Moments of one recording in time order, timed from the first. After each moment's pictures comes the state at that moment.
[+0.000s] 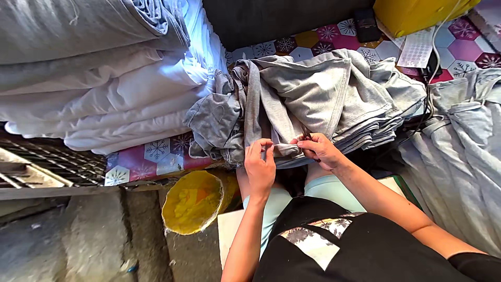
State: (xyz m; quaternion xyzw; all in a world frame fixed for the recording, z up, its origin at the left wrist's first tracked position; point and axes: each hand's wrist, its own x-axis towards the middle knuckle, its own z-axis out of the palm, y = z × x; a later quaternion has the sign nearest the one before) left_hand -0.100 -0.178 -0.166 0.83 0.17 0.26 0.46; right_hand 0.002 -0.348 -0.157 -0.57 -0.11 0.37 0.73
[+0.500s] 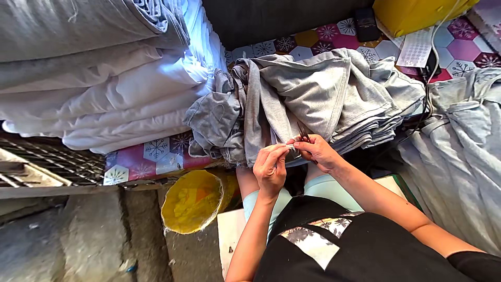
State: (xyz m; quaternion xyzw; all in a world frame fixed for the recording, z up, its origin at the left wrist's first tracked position) left_hand -0.096 -0.197 -0.186 0.79 -0.01 0.43 0.45; right_hand -0.005 -0.341 -0.155 -0.57 -0.07 0.38 0.73
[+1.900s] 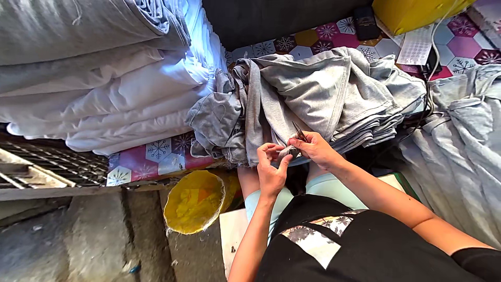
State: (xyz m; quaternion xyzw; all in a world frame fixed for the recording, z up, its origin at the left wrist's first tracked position) left_hand -0.113 -0.198 -0.187 0.73 0.13 0.23 0.63; right_hand -0.009 -0.330 -0.146 -0.66 -0.12 0.33 0.67
